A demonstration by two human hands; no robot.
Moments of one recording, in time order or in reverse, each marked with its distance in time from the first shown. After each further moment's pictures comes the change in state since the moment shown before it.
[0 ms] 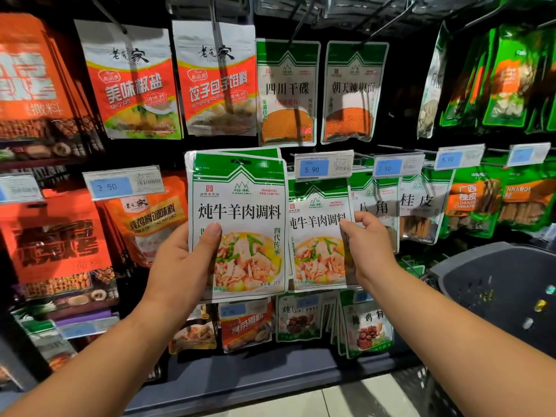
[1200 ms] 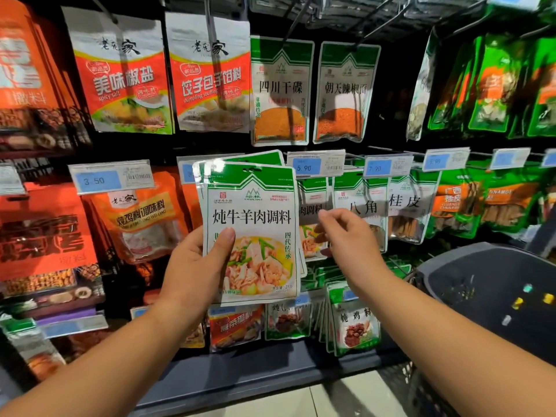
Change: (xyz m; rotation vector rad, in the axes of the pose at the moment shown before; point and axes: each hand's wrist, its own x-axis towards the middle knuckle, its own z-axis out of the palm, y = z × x) left_hand -0.004 -0.009 0.025 -0.093 -0.041 -0.106; right_hand -0.031 -0.016 -0.002 -0.184 -0.176 -0.193
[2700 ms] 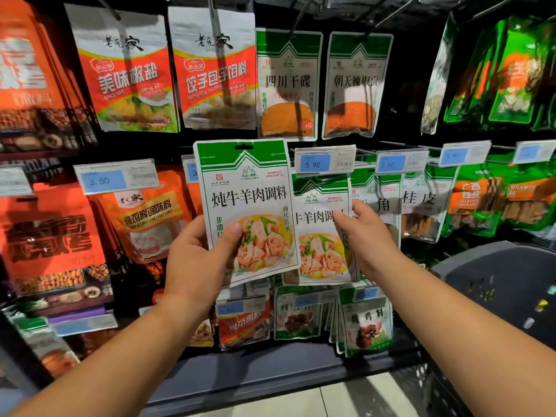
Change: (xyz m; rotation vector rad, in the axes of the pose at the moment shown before) left_hand 0.015 -0.006 -0.001 0.018 0.098 0.121; right_hand 0.056 0.041 -0.005 0.237 -0.106 0.038
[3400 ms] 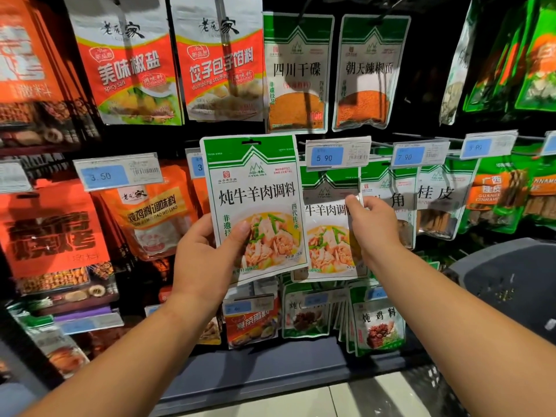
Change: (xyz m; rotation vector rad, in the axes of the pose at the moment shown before) left_hand 0.007 -0.008 0.002 -0.028 0.010 -0.036; right_hand 0.022 0.011 0.013 -0.223 0.348 0.005
